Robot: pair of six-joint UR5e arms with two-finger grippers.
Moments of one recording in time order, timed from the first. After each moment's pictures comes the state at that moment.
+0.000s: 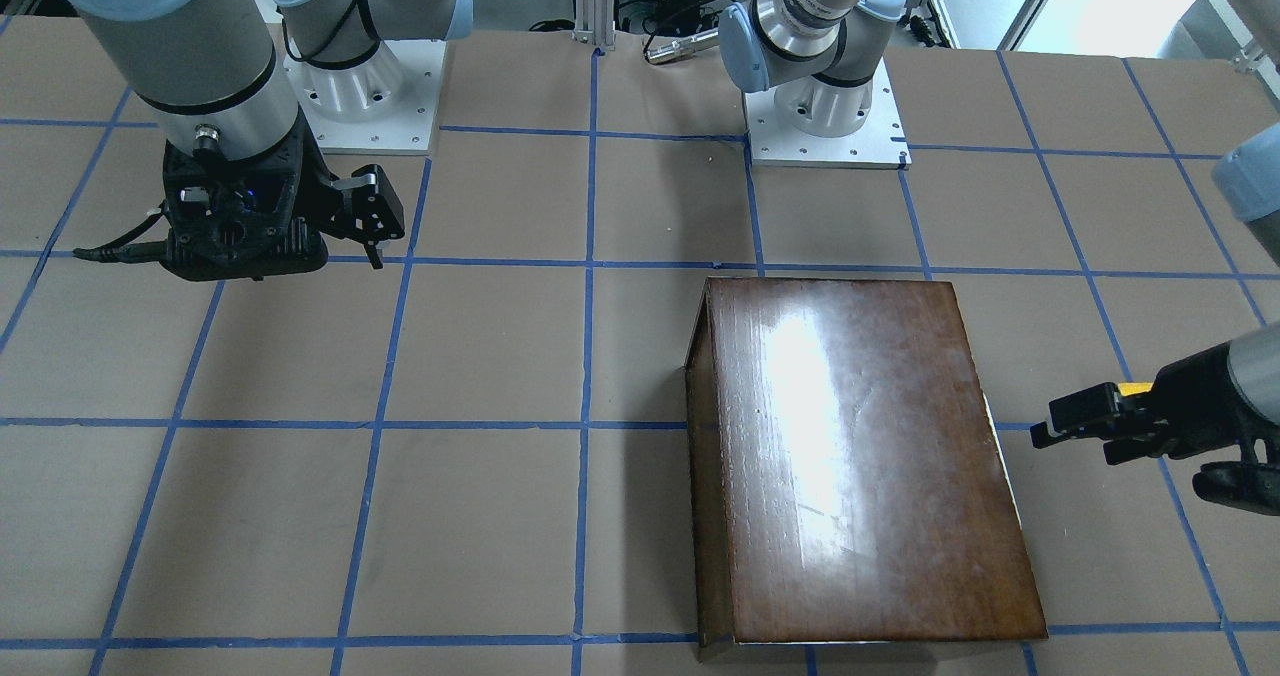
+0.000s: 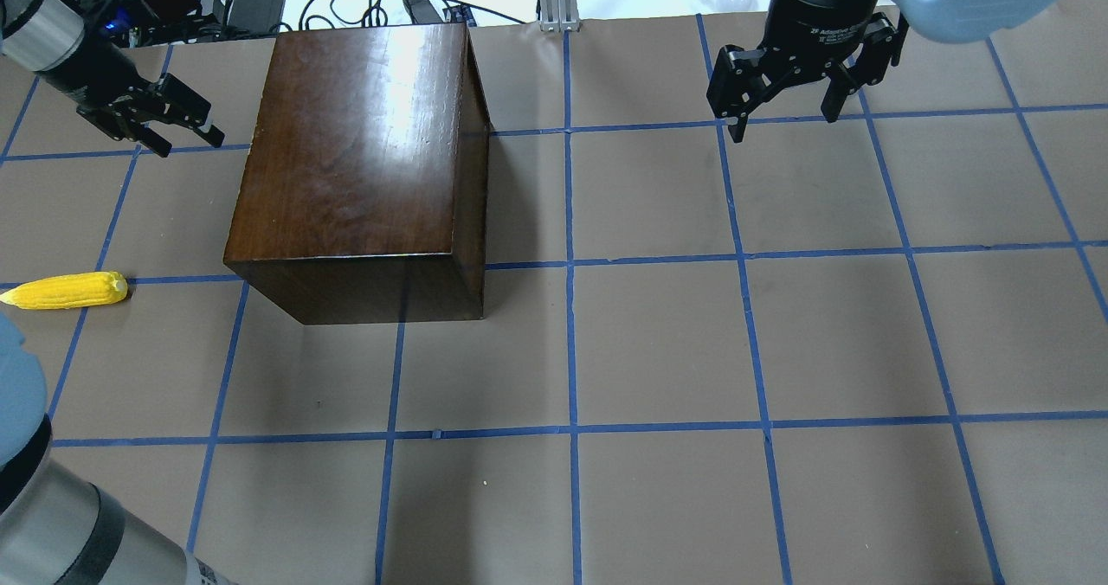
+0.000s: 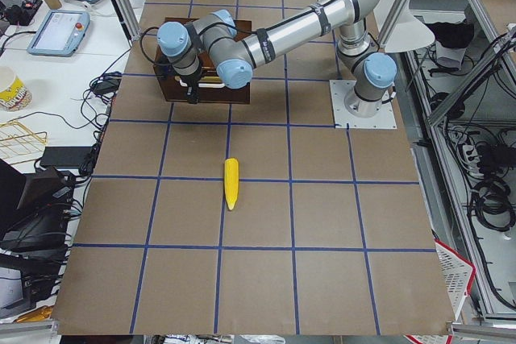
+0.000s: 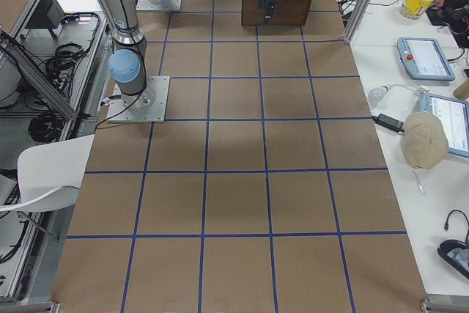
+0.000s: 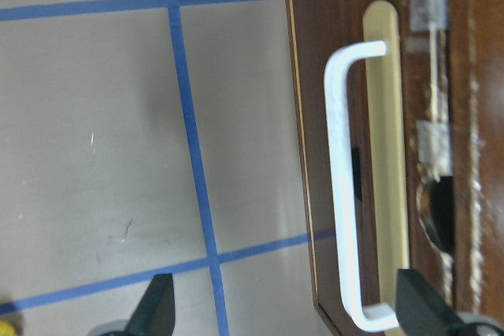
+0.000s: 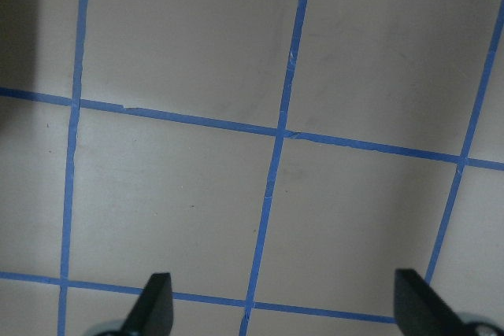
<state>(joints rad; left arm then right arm) -1.13 -2.04 -1.35 -1.50 1.34 0.55 1.64 -1.41 1.41 -1.52 -1.62 -0.10</state>
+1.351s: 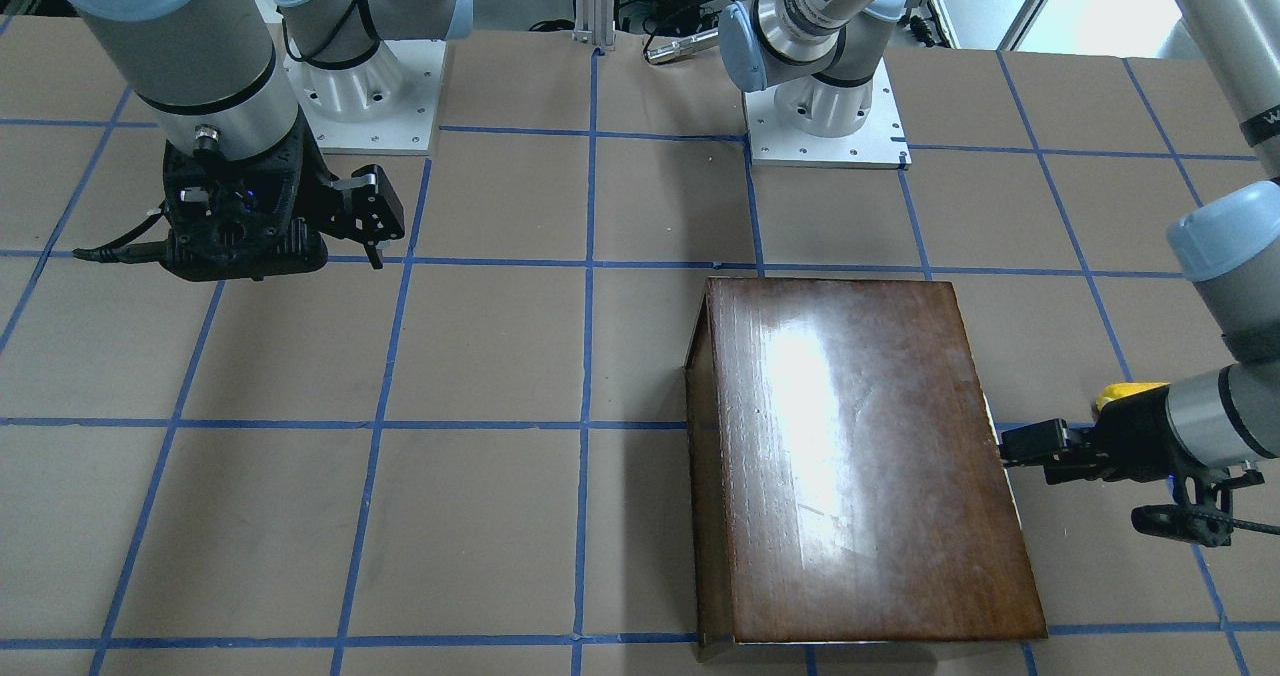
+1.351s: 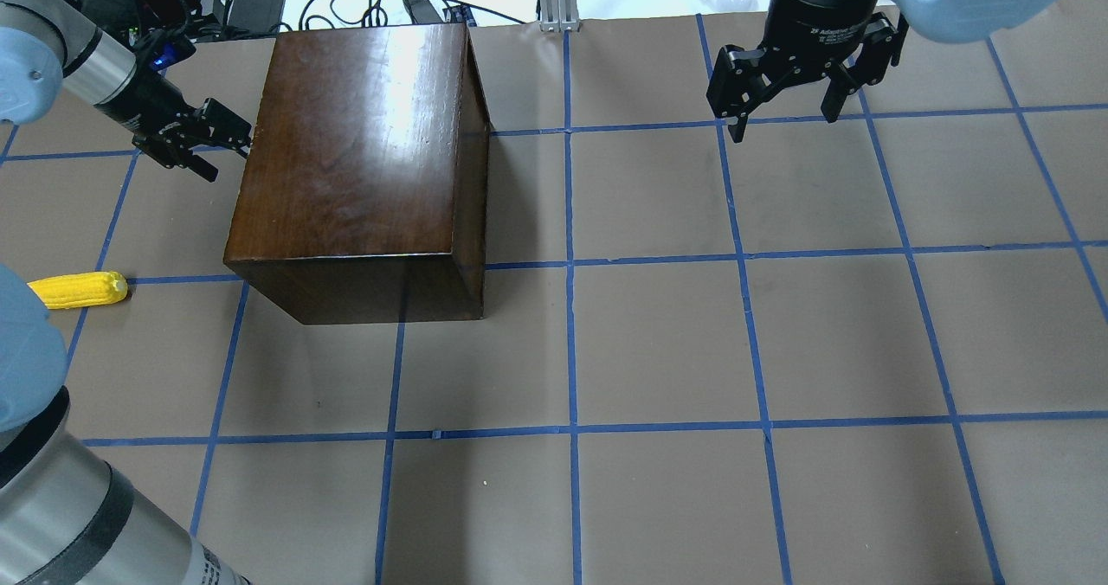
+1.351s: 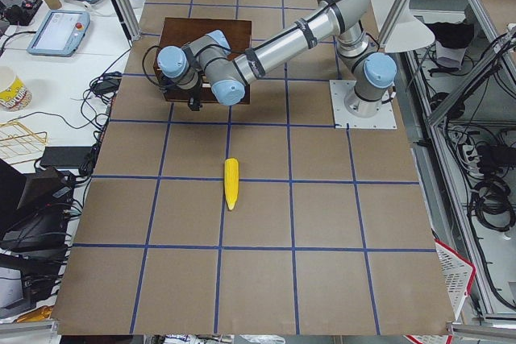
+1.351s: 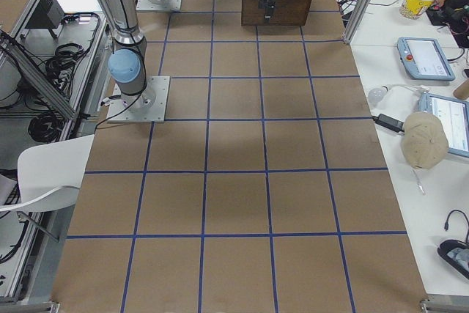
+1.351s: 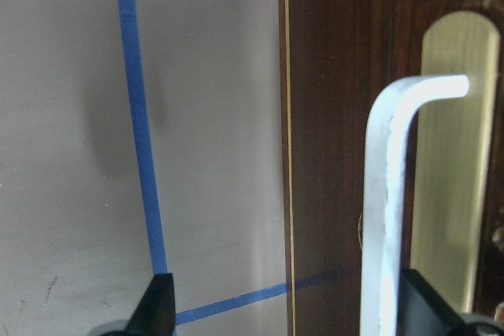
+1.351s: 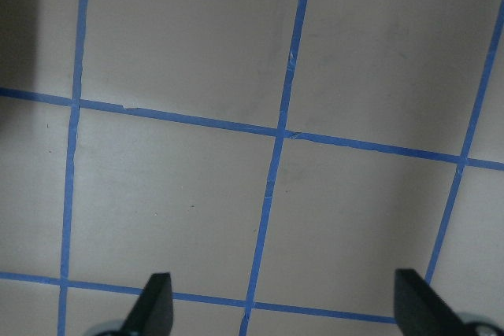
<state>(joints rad) -1.14 -2.10 -1.39 -1.46 1.27 0.53 1.64 -1.41 1.41 -1.52 -1.62 -0.10</state>
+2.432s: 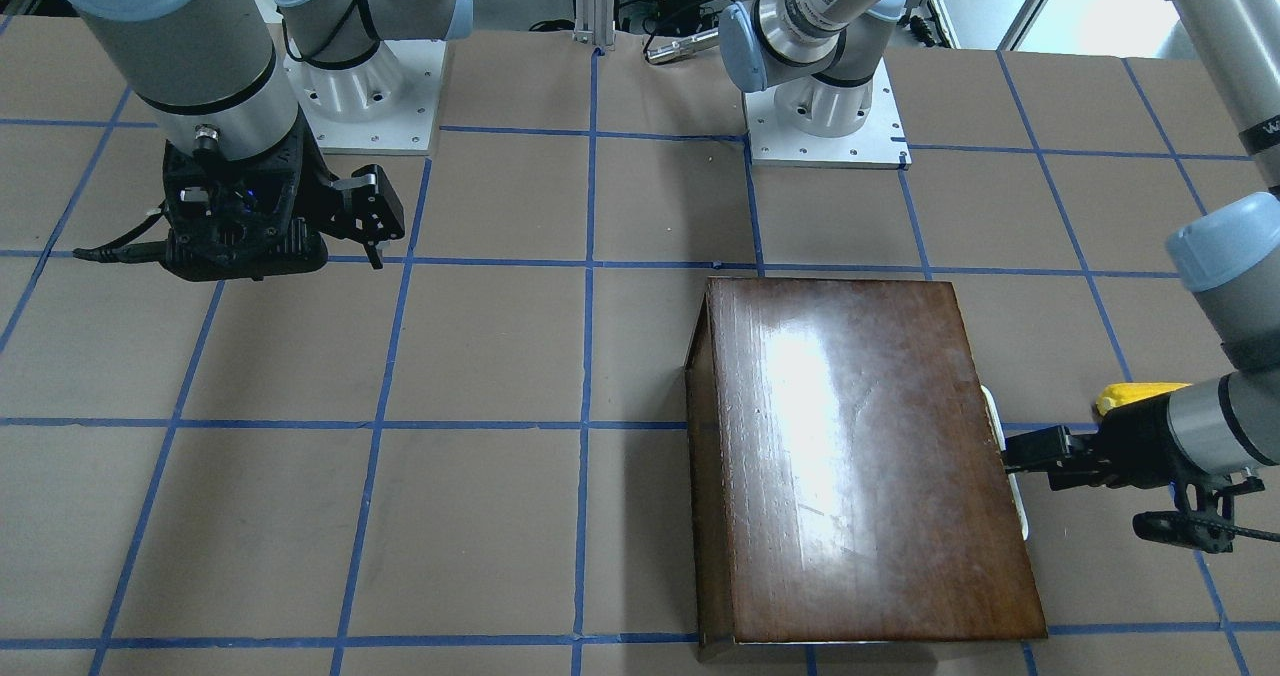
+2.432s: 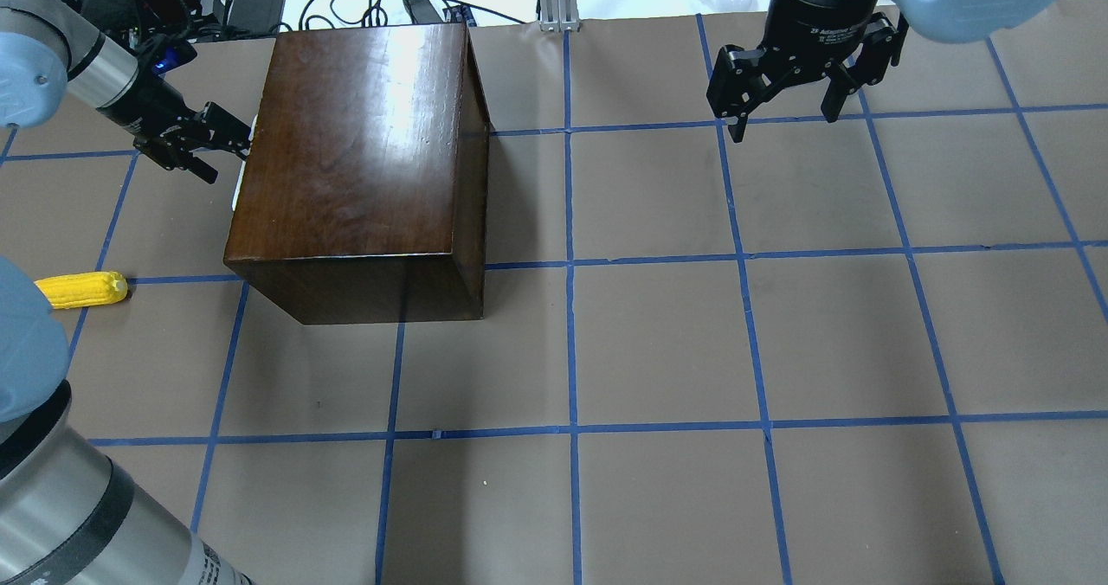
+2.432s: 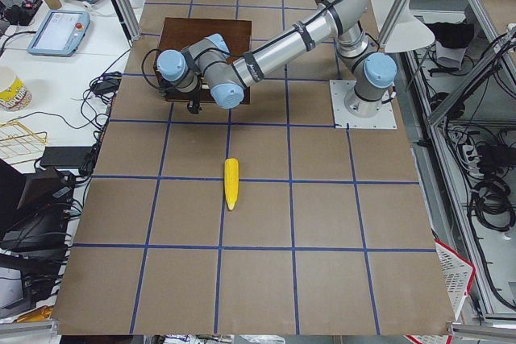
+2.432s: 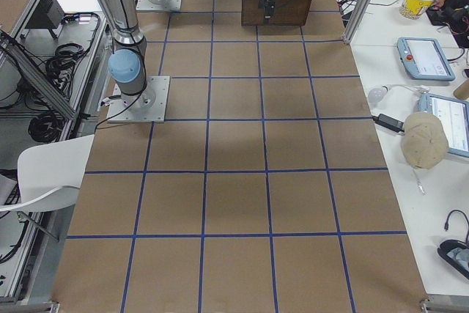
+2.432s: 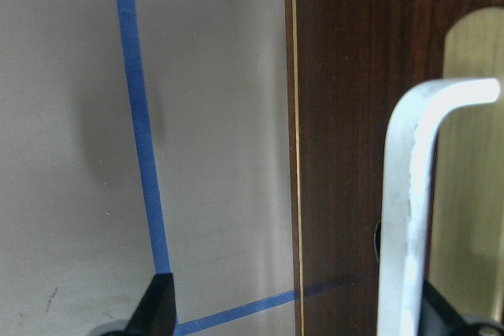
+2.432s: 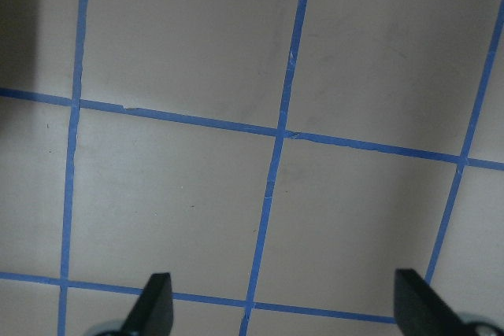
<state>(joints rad) -1.13 -2.11 -1.38 -1.44 1.28 0.53 1.64 -1.41 1.41 -1.52 -1.62 -0.10</state>
